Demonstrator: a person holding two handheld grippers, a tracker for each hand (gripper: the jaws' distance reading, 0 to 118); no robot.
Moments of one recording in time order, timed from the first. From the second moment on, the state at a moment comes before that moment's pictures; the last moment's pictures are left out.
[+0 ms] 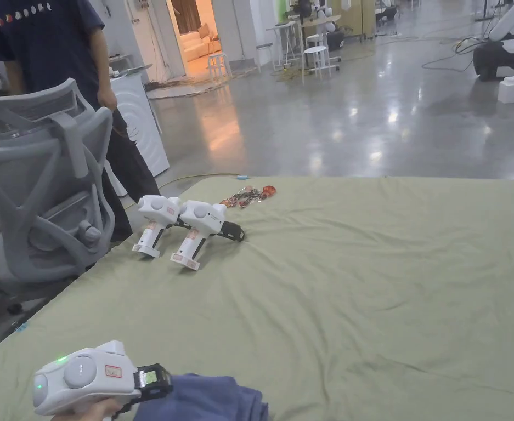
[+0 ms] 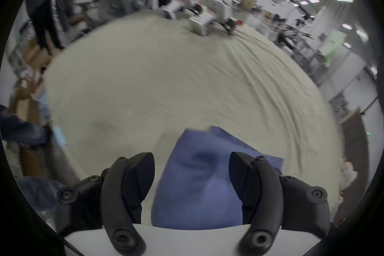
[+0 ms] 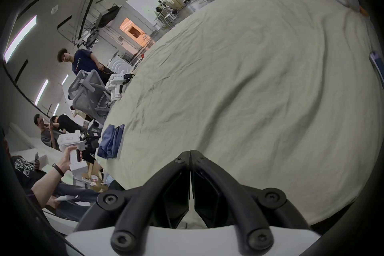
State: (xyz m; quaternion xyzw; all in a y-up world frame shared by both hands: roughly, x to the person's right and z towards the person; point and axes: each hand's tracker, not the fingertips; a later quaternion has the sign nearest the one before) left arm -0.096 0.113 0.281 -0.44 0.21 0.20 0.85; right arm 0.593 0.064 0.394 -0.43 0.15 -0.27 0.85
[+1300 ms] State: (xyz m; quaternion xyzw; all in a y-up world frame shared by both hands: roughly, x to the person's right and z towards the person) left arm 0.242 0.292 0.461 -0.01 -0.03 -0.08 1.00; right arm 0.628 0.248 0.458 -0.07 0.00 -0.03 1.00
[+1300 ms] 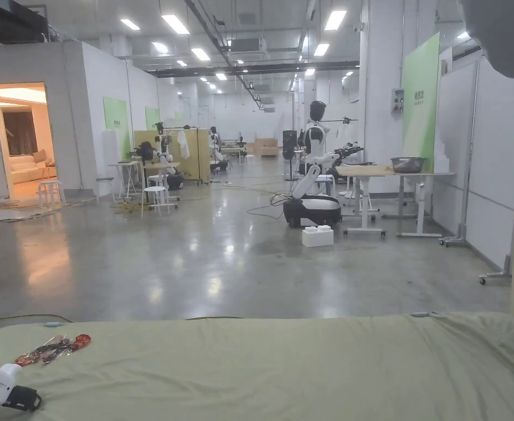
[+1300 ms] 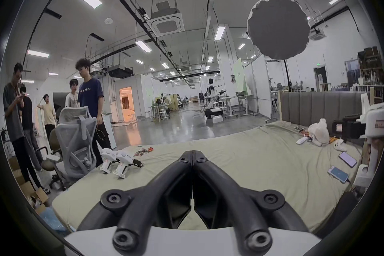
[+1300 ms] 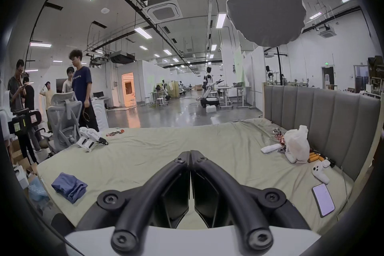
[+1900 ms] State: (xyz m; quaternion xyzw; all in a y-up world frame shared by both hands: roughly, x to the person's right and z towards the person) left arm 0.240 0.297 0.458 -0.01 -0.04 -0.06 1.00; right arm 0.624 0.256 0.460 -0.05 0.01 -0.03 1.00
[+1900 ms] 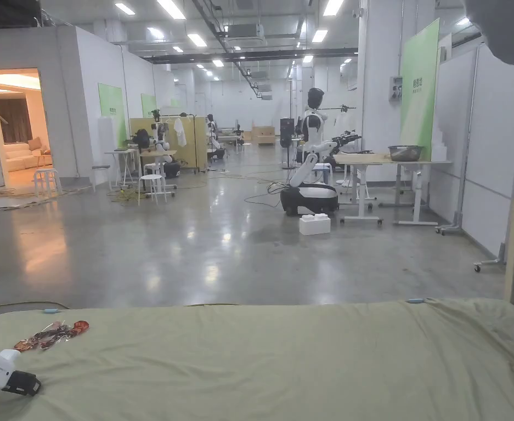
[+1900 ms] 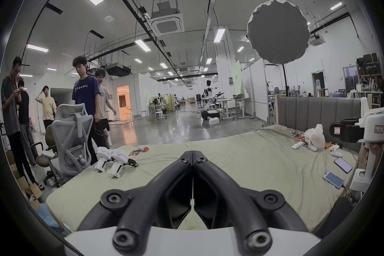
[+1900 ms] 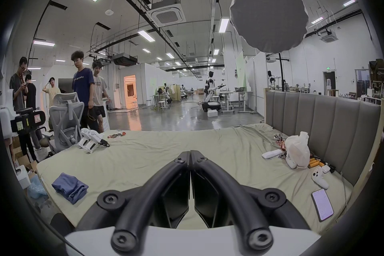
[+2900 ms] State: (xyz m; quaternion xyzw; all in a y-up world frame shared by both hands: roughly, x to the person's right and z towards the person) left arm 0.235 0.299 0.456 0.00 -0.03 -0.03 1.00; right arm 0.620 0.250 0.456 -0.06 0.02 -0.03 1.00
